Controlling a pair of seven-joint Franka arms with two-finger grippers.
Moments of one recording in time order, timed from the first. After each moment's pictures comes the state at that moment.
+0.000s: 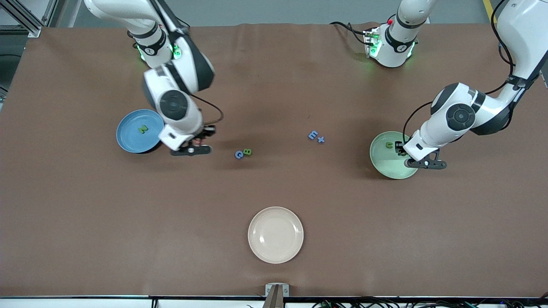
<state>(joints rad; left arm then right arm) 1.00 0.55 -1.09 -2.25 0.73 2.30 -0.49 0.50 0.19 -0.06 -2.05 -0.01 2.00 0.30</state>
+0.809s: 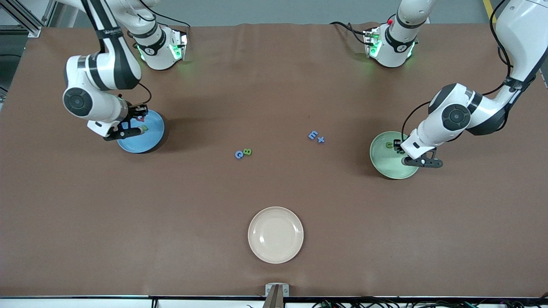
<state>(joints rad) 1.00 0.56 -1.08 -2.28 0.78 2.30 -0.49 0.09 0.00 -0.06 -2.44 -0.06 2.03 -0.13</state>
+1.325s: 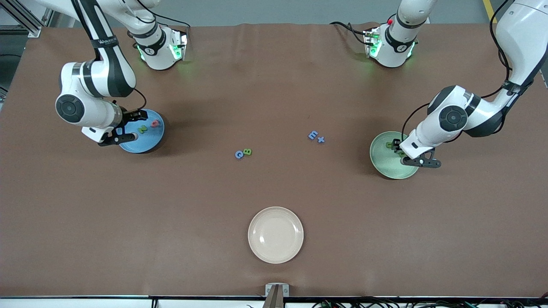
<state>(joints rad) 1.00 0.60 -1.07 -2.29 0.82 2.31 -0.52 0.08 0.04 -0.05 -2.34 -0.06 1.96 -0.14</state>
